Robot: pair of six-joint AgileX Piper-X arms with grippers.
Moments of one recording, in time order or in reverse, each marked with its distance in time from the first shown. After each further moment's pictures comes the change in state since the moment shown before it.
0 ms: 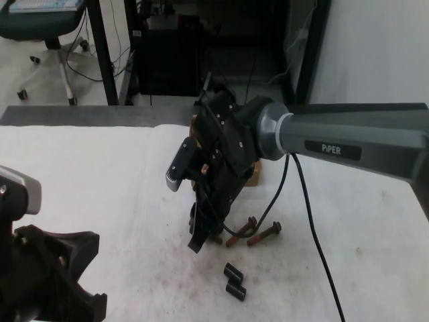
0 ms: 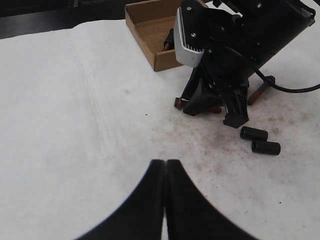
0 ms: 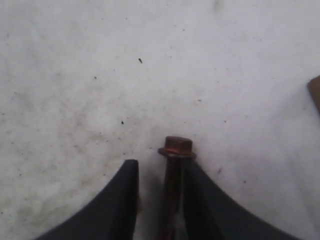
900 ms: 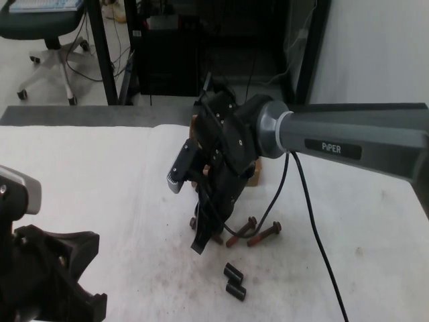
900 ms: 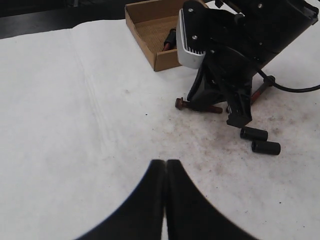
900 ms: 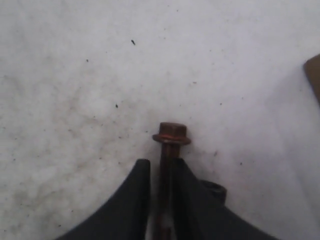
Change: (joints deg) left arm 0.0 0.0 0.0 0.0 0.0 0.0; right arm 0.0 0.0 -0.3 2.5 2.2 0.0
